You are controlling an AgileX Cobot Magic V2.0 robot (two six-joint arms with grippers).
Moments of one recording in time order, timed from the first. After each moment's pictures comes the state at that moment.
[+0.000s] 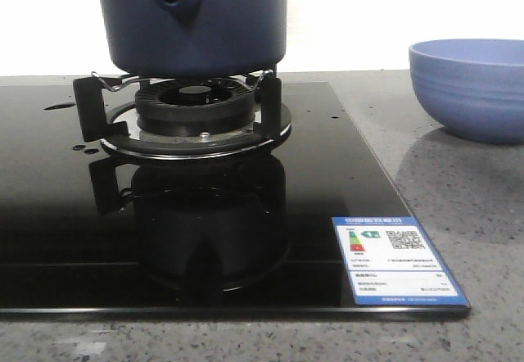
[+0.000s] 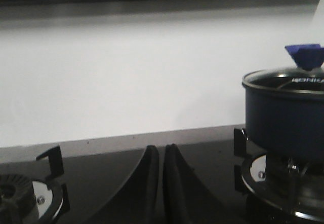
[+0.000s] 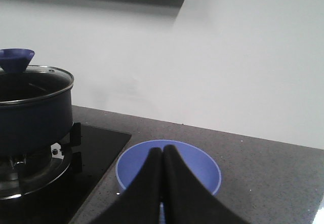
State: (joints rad) left arm -0.13 0.06 -0.11 0.04 -0.02 0.00; right arm 0.02 0.16 -0.51 0.37 0.41 -0.45
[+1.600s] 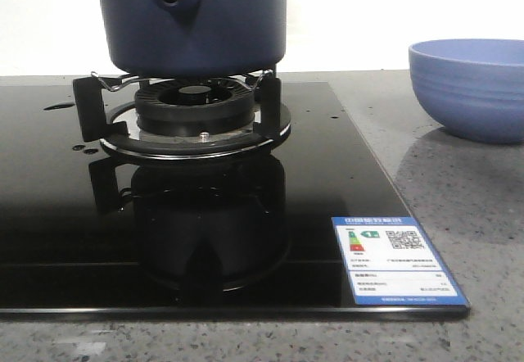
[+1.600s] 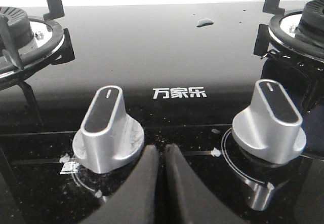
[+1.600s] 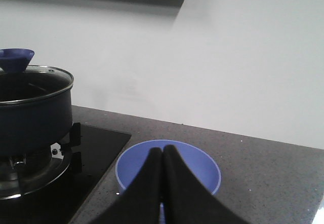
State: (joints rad) left arm -0.06 0.00 0.00 -0.01 0.34 0.00; right arm 0.02 0.16 -0.51 0.37 0.41 -0.45
